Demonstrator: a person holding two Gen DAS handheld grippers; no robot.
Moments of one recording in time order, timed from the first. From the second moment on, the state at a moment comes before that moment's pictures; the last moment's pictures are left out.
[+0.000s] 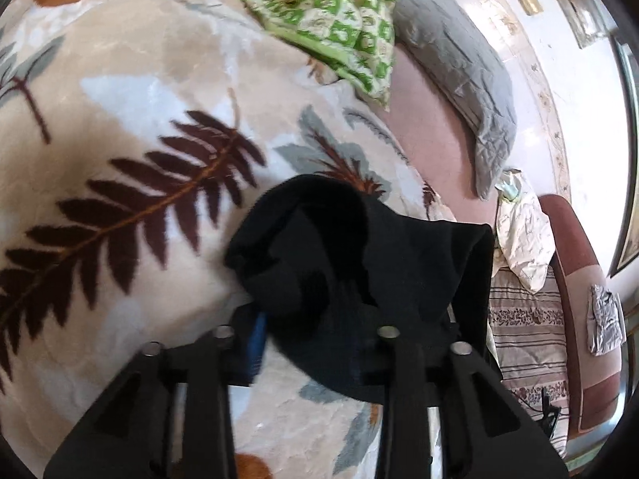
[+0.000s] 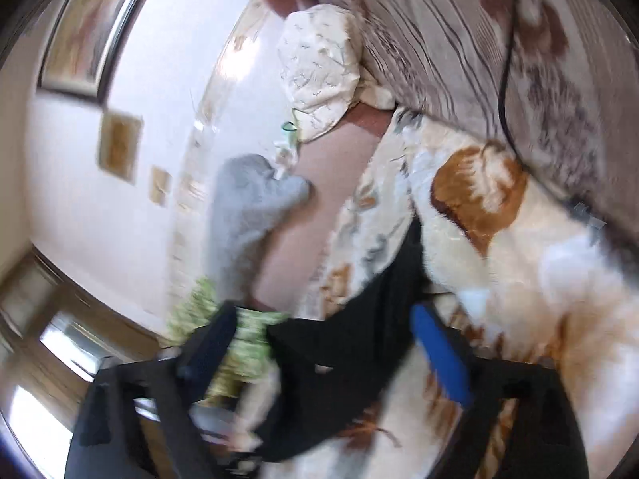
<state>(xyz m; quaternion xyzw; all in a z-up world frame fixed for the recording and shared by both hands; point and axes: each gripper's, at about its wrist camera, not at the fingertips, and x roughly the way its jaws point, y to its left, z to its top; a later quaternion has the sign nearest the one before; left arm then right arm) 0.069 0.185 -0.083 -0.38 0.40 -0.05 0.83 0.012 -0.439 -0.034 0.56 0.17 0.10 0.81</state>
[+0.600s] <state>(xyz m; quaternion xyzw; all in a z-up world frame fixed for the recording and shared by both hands) 0.054 0.181 -0.074 -0.38 0.40 -0.05 0.83 0.080 -0.433 -0.071 0.50 0.28 0.01 0.82</state>
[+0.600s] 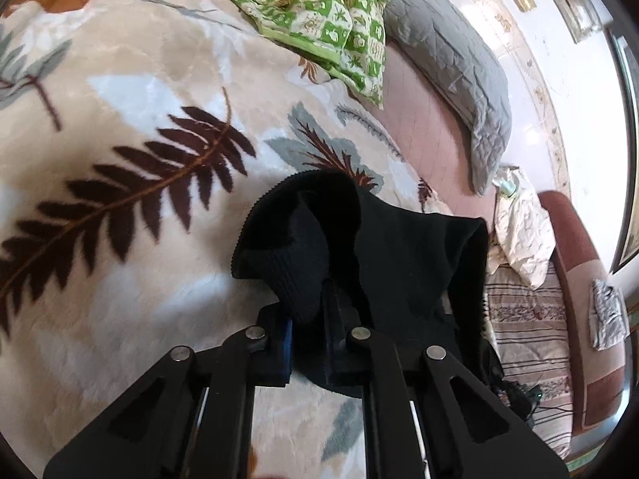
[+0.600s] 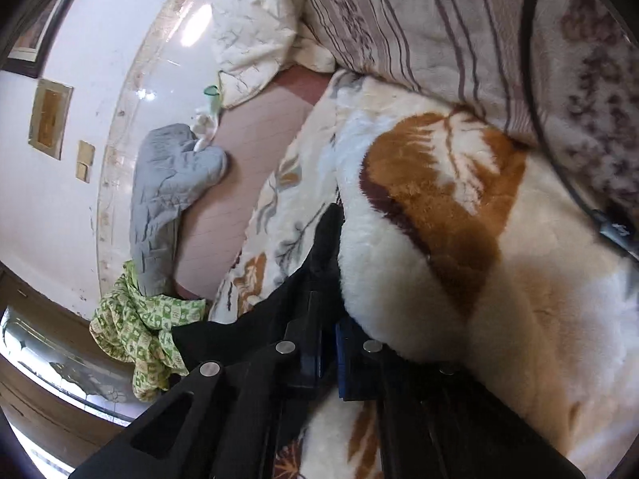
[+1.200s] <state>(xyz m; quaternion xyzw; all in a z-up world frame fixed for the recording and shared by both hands) -0.029 0.271 -0.070 -0.30 0.43 0.03 0.85 -0.033 -0.345 -0.062 0.40 0.42 0.00 0.82</state>
